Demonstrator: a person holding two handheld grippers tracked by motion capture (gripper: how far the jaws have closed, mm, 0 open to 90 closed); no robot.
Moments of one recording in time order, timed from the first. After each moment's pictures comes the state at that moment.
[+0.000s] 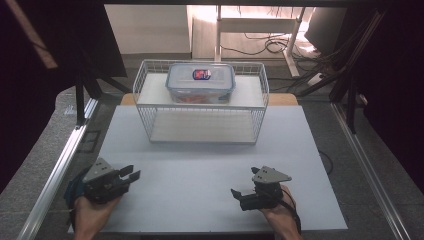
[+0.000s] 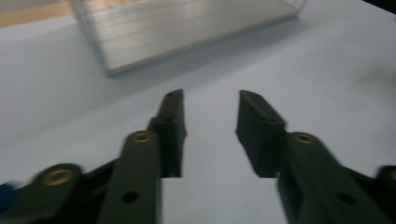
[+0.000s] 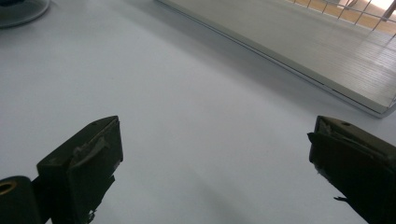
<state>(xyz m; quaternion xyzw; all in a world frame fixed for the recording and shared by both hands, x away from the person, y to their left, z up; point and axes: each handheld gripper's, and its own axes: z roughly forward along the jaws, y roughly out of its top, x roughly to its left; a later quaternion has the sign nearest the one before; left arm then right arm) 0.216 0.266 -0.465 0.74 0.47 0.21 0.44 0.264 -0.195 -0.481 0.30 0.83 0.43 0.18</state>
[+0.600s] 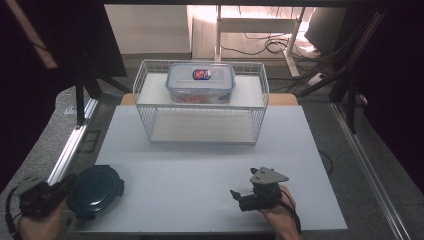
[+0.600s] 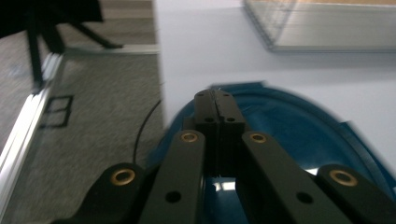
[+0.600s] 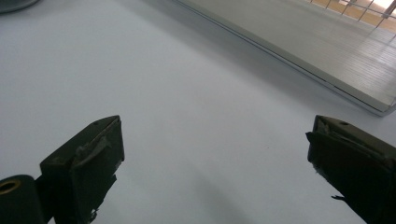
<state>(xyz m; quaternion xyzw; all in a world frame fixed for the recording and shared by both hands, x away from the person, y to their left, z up) 0.167 0.387 -0.495 0.61 0.63 0.27 0.40 0.264 -0.192 -0.484 0.29 0.84 0.42 0.19</state>
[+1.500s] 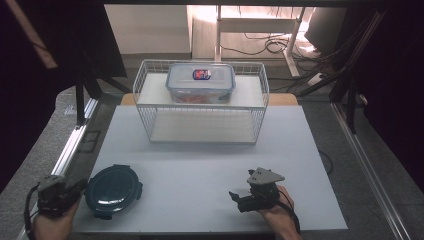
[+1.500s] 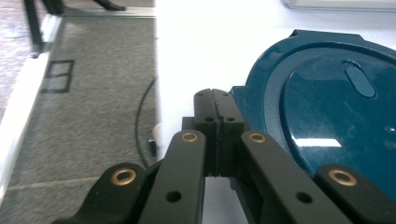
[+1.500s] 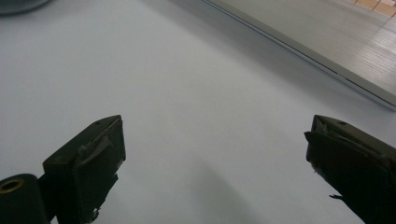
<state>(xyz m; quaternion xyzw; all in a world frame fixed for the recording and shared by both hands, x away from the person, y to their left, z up) 0.192 0.350 -0.510 0.65 0.64 0.23 0.36 0.265 -0.188 -0.488 0.29 0.85 0.40 0.18</state>
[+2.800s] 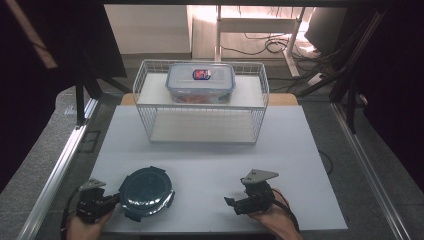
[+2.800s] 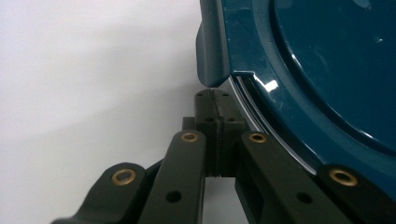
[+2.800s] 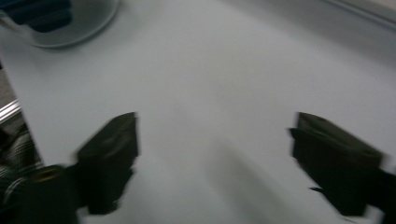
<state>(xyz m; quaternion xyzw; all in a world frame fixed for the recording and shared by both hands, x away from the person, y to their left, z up) 0.199 0.276 -0.526 0.73 0.58 0.08 0.36 0.263 -0.177 -0.494 0.31 0.87 0.38 0.08</state>
